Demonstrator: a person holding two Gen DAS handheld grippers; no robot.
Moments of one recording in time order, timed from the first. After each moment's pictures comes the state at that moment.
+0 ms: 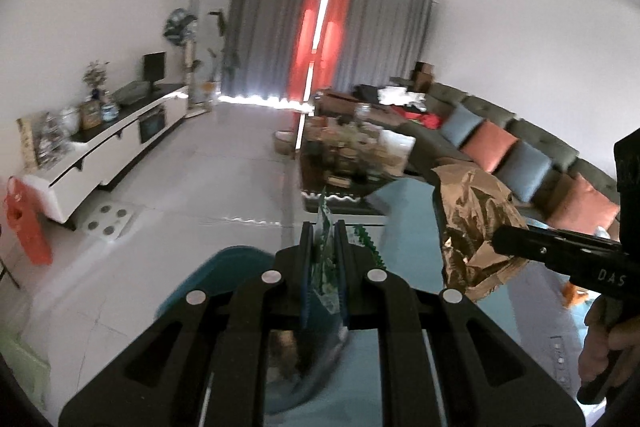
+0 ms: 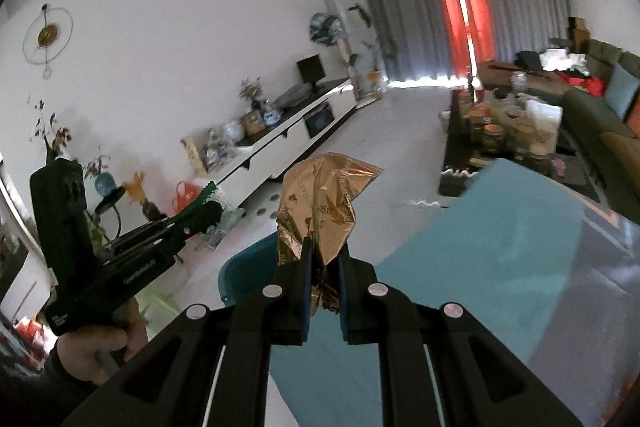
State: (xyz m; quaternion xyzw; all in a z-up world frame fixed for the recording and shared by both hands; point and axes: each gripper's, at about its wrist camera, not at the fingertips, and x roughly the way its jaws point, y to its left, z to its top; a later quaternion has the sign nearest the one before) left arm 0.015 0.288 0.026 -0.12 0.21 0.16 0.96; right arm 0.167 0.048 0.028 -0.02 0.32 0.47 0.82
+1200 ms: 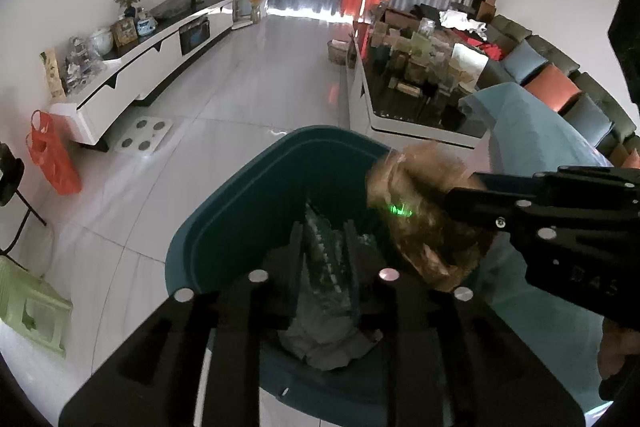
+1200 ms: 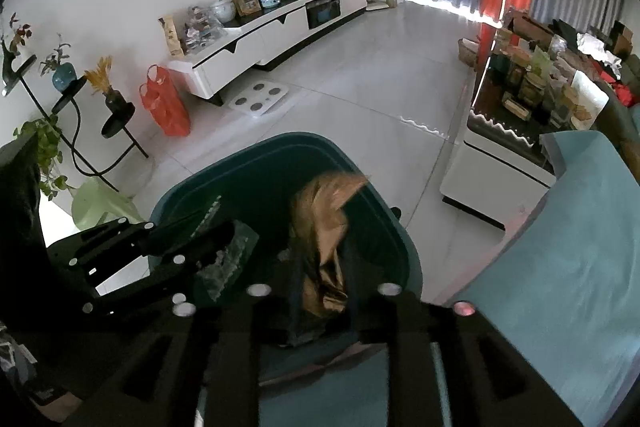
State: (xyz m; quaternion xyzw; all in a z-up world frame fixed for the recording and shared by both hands) left arm 0.091 0.365 -0.130 -0.16 0.37 0.22 0.89; right arm 0.185 0.217 -0.074 -0.20 0.43 0.44 0.76
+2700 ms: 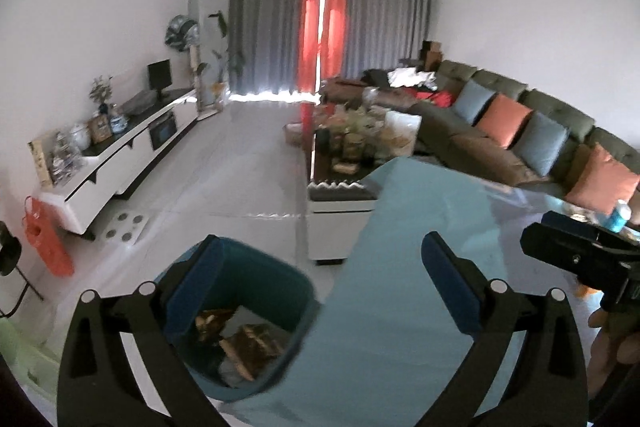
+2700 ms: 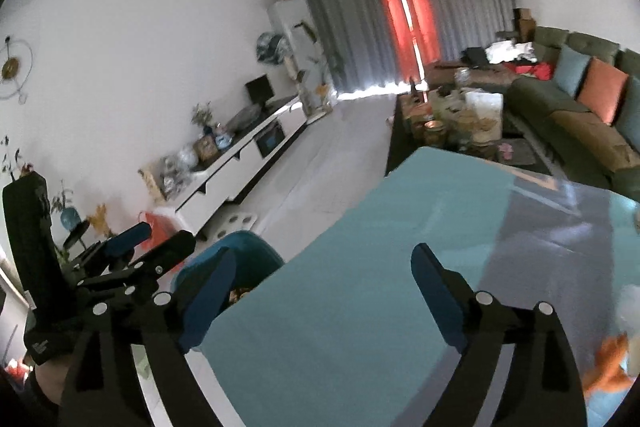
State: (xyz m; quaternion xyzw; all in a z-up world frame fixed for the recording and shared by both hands) left arm 0.079 0.193 0.017 -0.07 0.24 0.17 0.95; right arm 0.181 -0.037 0.014 0.03 0.31 0.38 0.87
